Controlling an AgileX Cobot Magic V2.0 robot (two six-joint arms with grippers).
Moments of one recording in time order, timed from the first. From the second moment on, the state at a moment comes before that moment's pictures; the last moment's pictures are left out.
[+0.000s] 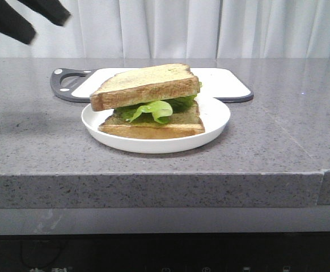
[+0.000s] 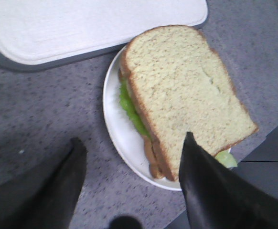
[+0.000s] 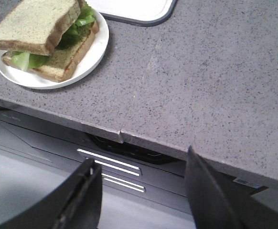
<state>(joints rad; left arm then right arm) -0.12 1.45 -1.28 -0.71 1.09 0.49 0.28 0.50 -0.84 0.10 1.05 0.03</state>
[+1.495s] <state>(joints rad) -0.12 0.32 -0.68 -0.14 0.99 0.06 0.28 0.50 -0.84 0.10 1.11 0.04</state>
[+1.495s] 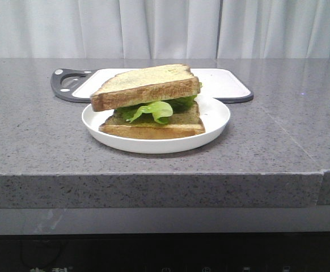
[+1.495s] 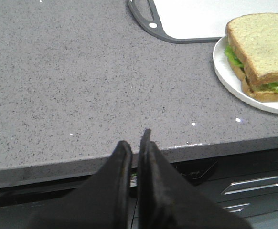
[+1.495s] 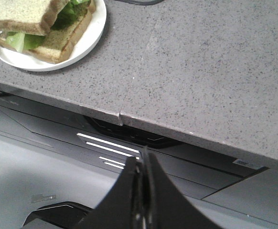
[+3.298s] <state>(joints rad) -0.09 0.00 0.01 -0.11 0.01 0.07 0.28 0.50 -0.84 0.09 1.13 0.04</state>
